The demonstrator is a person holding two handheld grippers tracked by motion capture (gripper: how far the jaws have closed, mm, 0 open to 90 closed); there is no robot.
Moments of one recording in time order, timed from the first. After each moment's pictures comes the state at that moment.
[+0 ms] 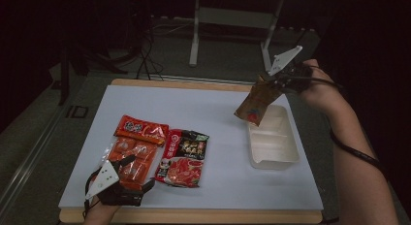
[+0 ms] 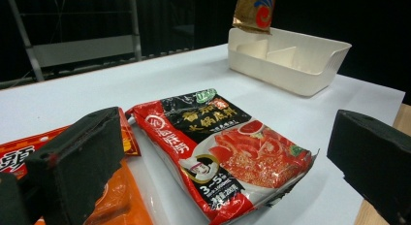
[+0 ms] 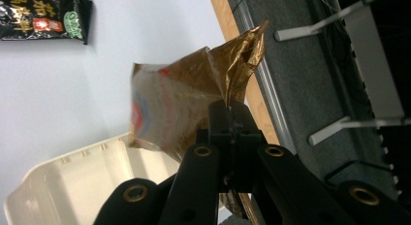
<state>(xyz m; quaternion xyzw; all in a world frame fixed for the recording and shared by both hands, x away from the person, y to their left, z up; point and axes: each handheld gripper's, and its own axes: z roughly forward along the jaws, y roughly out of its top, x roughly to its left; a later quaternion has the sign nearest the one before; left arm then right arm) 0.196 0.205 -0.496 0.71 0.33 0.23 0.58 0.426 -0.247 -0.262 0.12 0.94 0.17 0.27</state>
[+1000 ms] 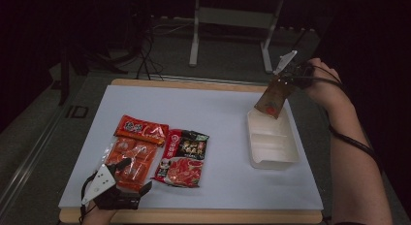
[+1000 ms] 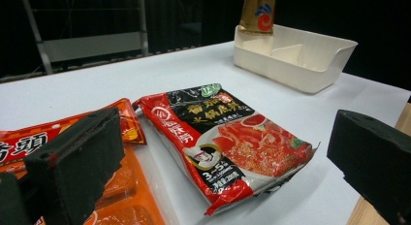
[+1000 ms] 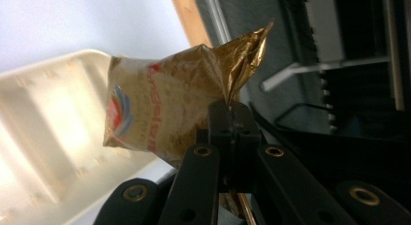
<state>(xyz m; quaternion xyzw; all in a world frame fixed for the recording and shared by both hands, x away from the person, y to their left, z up) 0.186 0.210 -0.498 0.71 0.34 0.24 0.58 0.474 -0.277 -0.296 0.16 0.92 0.06 0.34</state>
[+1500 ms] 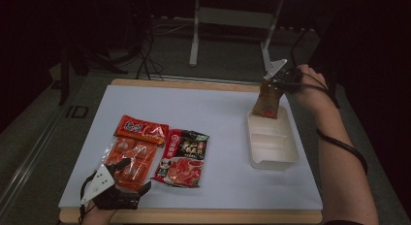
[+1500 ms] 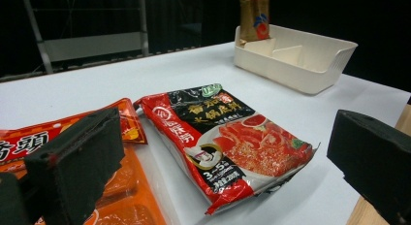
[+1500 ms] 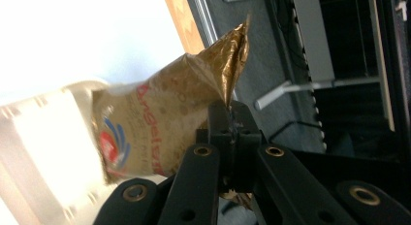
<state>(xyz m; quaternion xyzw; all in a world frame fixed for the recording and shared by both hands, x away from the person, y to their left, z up) 0.186 0.211 -0.498 0.70 0.34 0.23 0.58 0.479 -0.262 -0.325 0.14 0.92 0.09 0.36</state>
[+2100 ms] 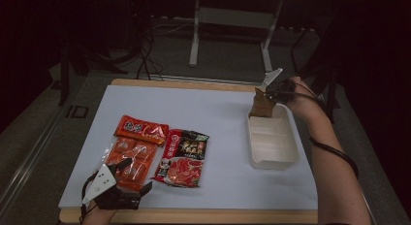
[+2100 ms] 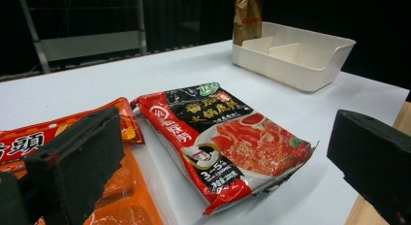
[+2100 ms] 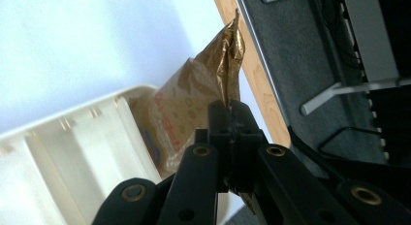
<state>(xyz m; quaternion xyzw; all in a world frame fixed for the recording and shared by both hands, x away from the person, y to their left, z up) 0.187 0.209 -0.499 0.71 0.34 0.23 0.57 0.483 -0.262 -0.367 0.16 0.93 0.12 0.29</state>
